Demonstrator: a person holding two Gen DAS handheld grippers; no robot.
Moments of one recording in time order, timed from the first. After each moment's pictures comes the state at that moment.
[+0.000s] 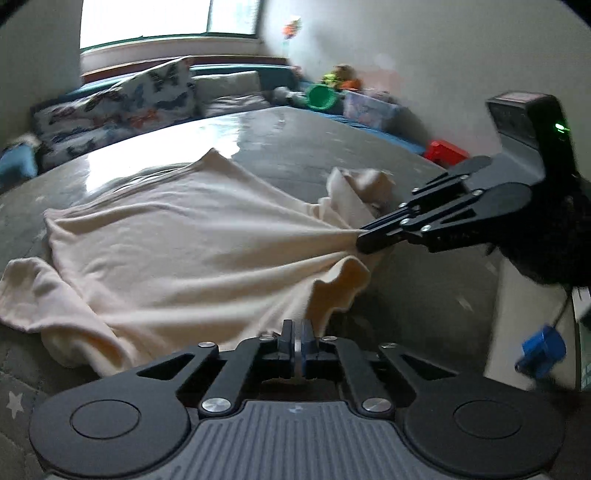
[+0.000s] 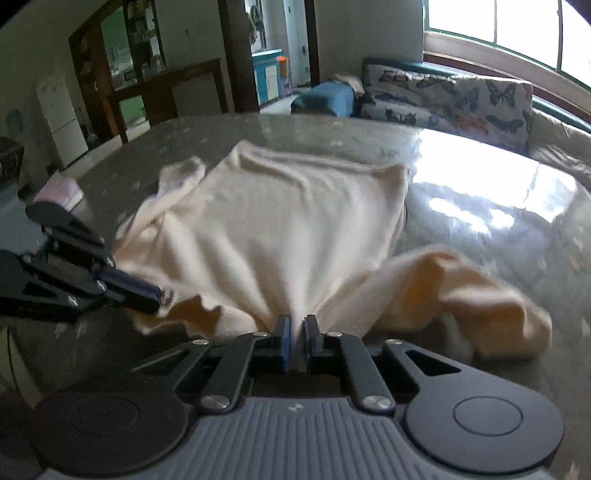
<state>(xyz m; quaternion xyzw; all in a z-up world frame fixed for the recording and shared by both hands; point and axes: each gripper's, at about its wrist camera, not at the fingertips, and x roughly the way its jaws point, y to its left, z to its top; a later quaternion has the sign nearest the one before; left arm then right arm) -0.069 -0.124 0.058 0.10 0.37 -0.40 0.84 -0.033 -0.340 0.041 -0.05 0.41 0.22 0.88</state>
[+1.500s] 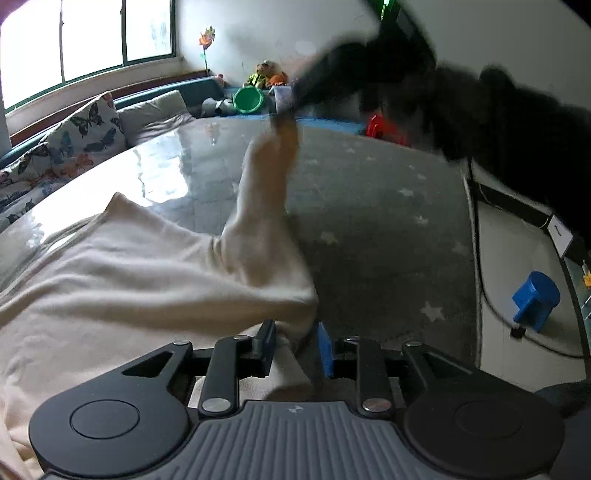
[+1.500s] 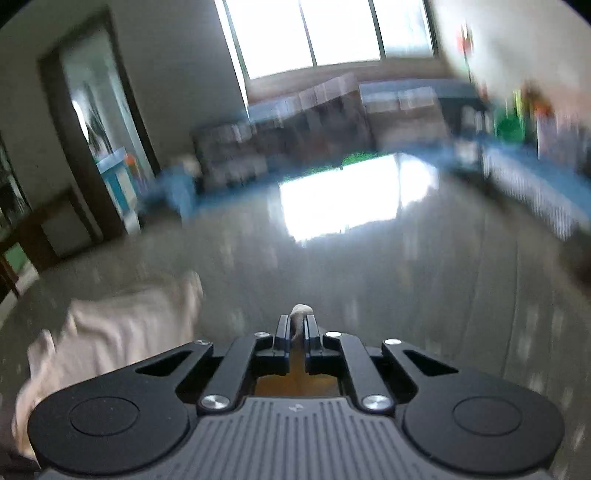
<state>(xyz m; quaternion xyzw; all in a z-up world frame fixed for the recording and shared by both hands) -0.067 -0.220 0.036 0.17 0.32 -0.47 0.81 0.026 -0.497 0.104 0.11 0.27 -0.01 0.96</state>
